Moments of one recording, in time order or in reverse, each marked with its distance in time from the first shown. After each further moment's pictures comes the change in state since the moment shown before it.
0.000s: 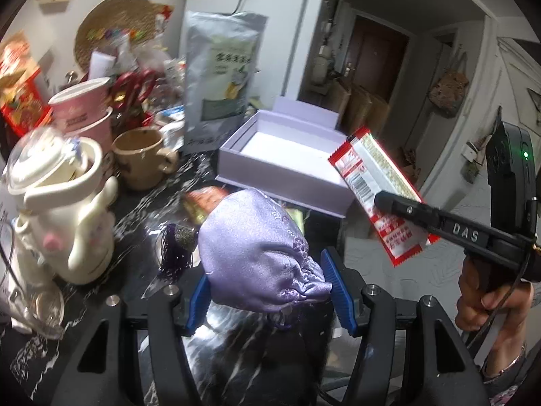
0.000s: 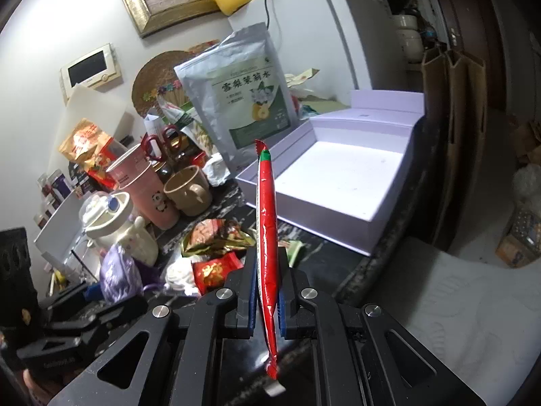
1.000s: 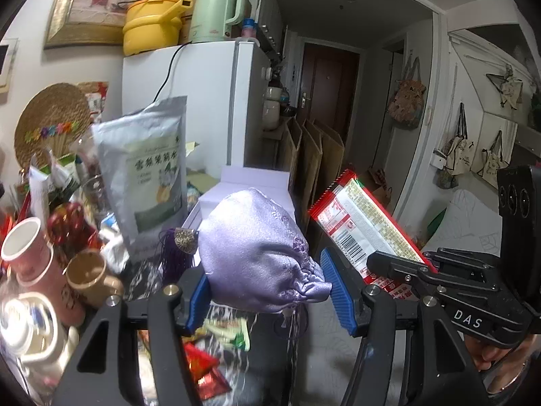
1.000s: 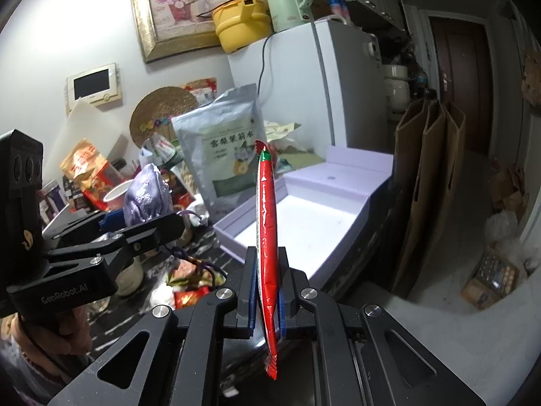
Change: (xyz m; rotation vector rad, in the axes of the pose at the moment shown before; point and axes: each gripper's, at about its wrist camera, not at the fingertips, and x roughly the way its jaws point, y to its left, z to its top) left arm 0.010 -0.070 0.107 0.171 -0.169 -0.105; right arm -0.067 -0.009 0.051 -0.109 -0.132 -0.099
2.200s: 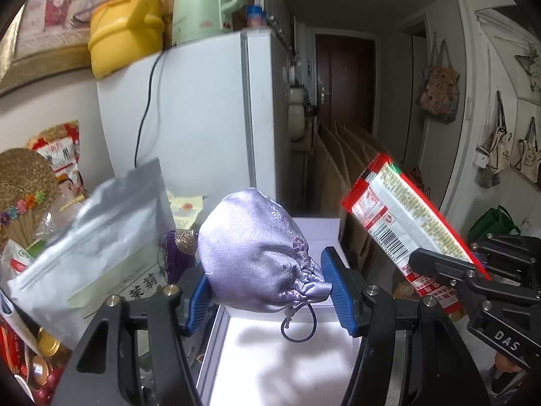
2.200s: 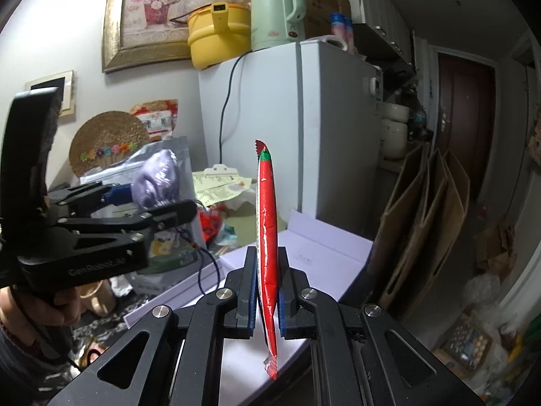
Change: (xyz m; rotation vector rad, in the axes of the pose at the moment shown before) left arm 0.184 0.040 0.137 0.081 0.038 0.124; right arm 0.115 -0.076 0.141 -0.132 -0.056 -0.091
